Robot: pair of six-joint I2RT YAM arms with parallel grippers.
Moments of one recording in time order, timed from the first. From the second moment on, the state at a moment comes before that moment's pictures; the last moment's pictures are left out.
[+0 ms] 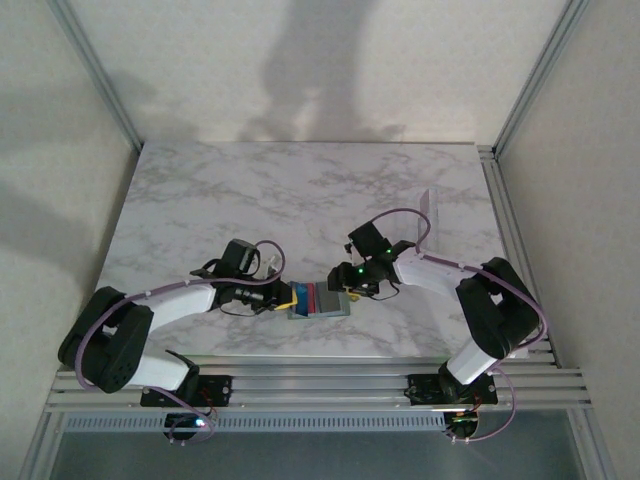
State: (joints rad) left arm -0.45 1.39 0.54 -0.10 0.75 -0.79; right arm 0.68 1.61 0.88 -0.44 -0.36 0.66
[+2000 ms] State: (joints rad) left arm -0.49 1.59 0.63 -0.05 0.82 -0.81; right arm 0.68 1.59 0.85 -0.47 -0.31 0.62
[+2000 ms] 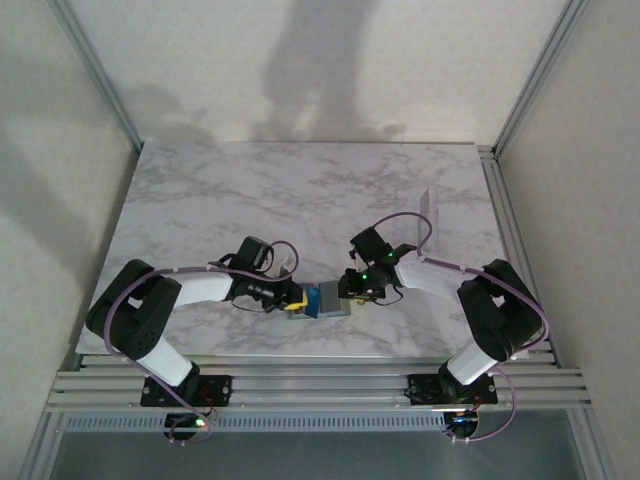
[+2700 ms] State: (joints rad) left arm -0.50 1.65 0.67 0.00 0.80 -0.81; right arm 0.68 1.59 0.83 -0.45 -0.32 0.62
